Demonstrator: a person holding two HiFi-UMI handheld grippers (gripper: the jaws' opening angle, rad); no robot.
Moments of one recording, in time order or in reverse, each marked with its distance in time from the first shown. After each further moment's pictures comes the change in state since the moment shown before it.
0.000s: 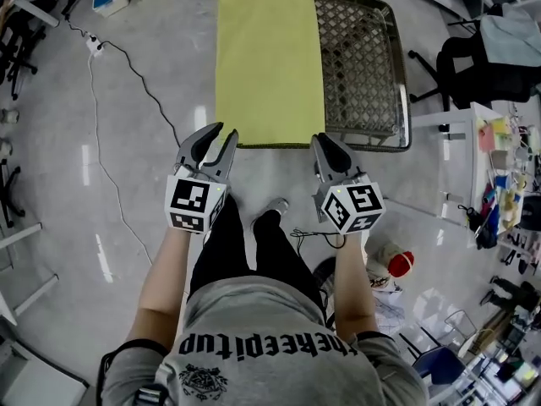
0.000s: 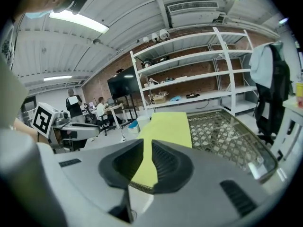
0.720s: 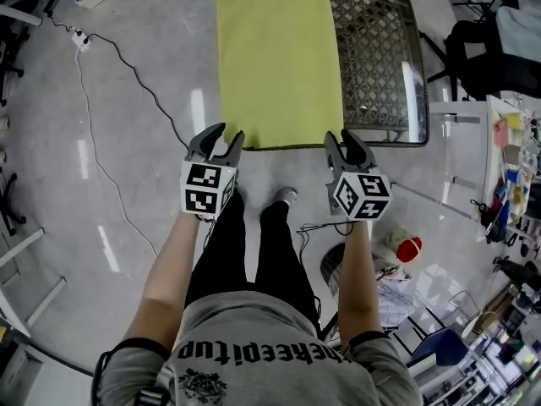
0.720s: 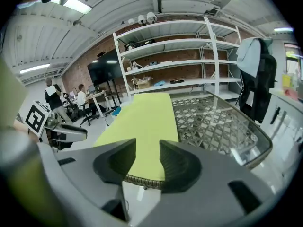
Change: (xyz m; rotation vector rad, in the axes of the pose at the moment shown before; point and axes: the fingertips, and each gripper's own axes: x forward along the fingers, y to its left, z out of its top) left arm 0.059 0.046 -0.110 -0.118 0.271 -0.034; right arm 0.048 -0.053 -0.073 0.057 0.174 -0.198
